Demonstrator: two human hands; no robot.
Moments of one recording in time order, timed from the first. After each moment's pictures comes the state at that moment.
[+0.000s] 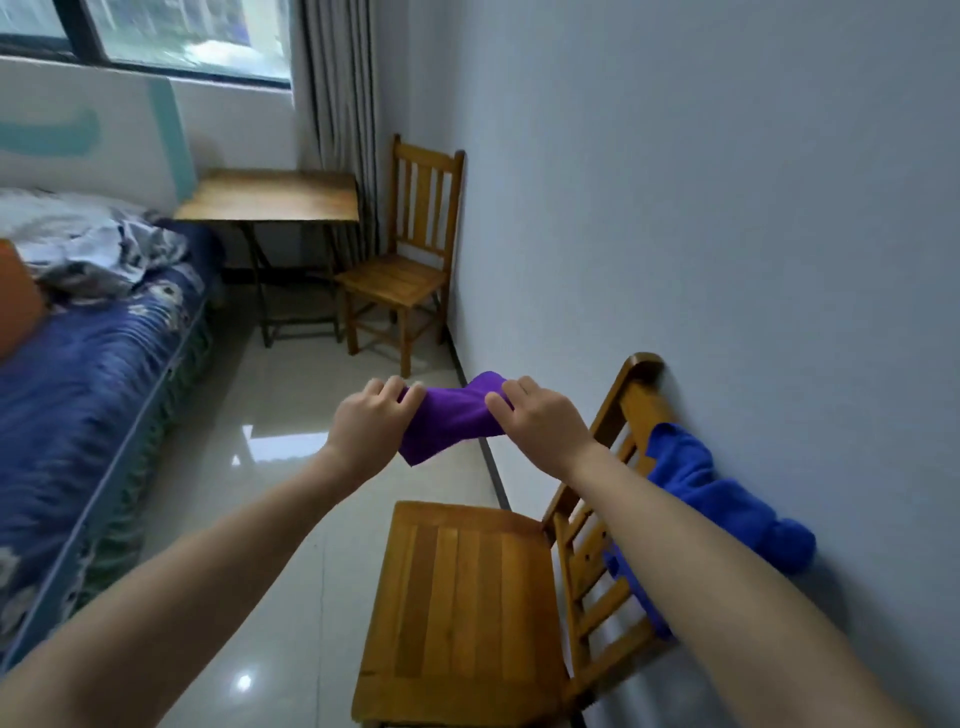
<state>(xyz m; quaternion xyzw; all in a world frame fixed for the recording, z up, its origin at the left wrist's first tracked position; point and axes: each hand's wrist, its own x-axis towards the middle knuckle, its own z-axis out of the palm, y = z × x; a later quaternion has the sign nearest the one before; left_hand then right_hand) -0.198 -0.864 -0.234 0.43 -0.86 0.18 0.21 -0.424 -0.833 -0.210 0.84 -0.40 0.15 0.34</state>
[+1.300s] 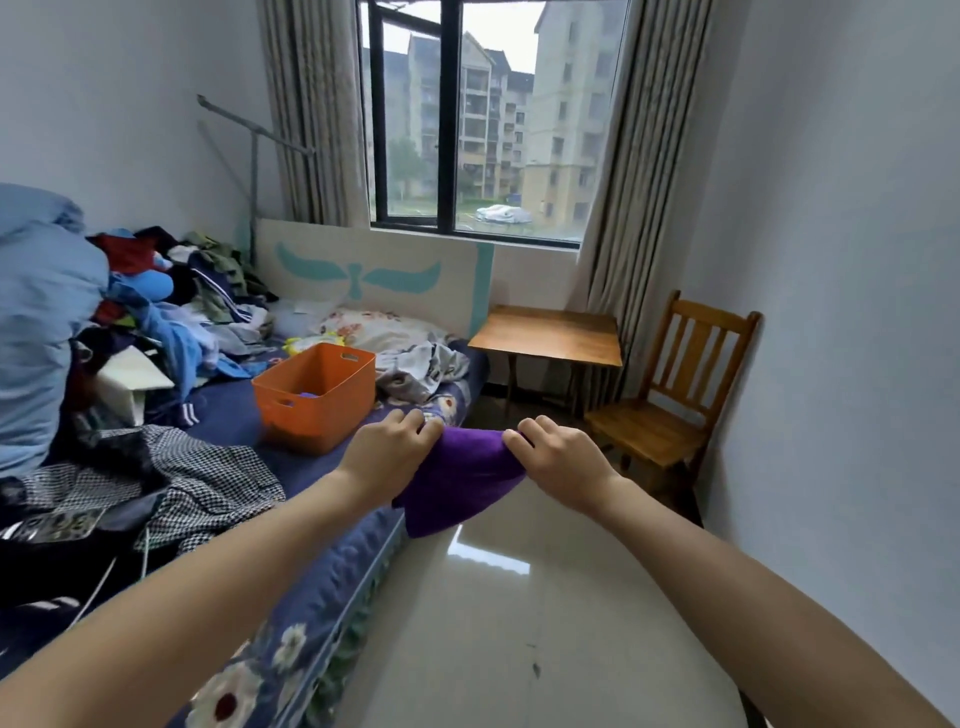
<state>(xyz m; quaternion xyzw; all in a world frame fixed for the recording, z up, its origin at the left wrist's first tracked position) 0.181 -0.973 -0.143 0.54 -0.72 0.40 0.19 -0.047 -1.060 -0.142 0.87 -0.12 0.31 0.36</state>
